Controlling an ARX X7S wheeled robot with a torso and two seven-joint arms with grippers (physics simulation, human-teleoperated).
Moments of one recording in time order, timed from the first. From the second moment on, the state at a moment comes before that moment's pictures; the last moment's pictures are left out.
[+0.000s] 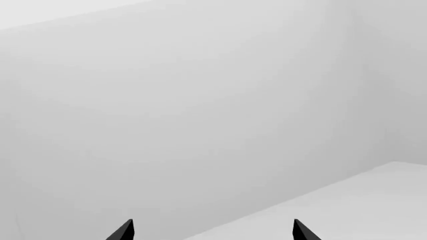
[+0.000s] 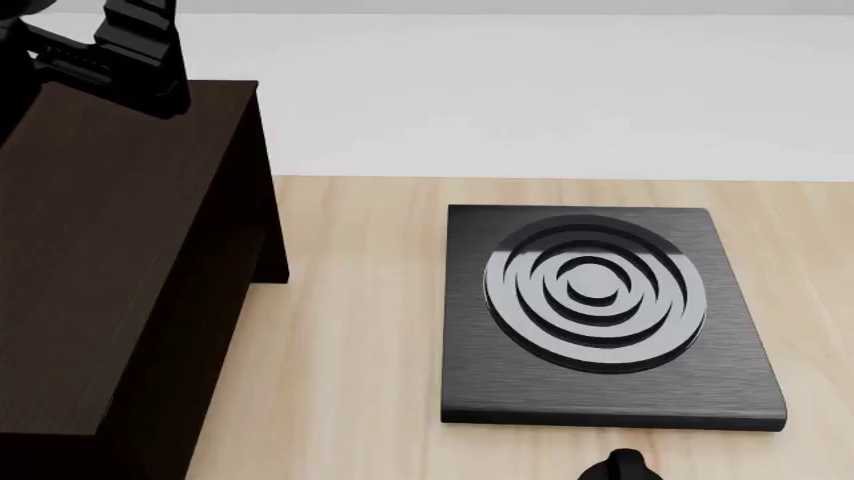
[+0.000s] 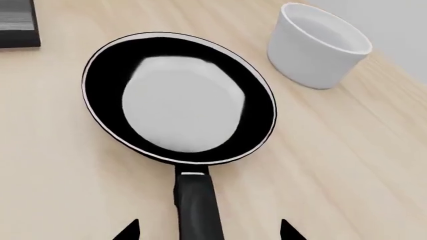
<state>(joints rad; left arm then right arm) -1.11 -0.37 0.30 0.35 -0.47 -0.95 -0.13 -0.33 0.44 0.58 -0.28 0.33 0.70 0.10</state>
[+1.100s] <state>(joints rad) -1.13 -0.36 0.33 0.35 -0.48 -0.96 -0.15 -0.27 0.43 0.55 -0.01 0.33 0.56 0.02</state>
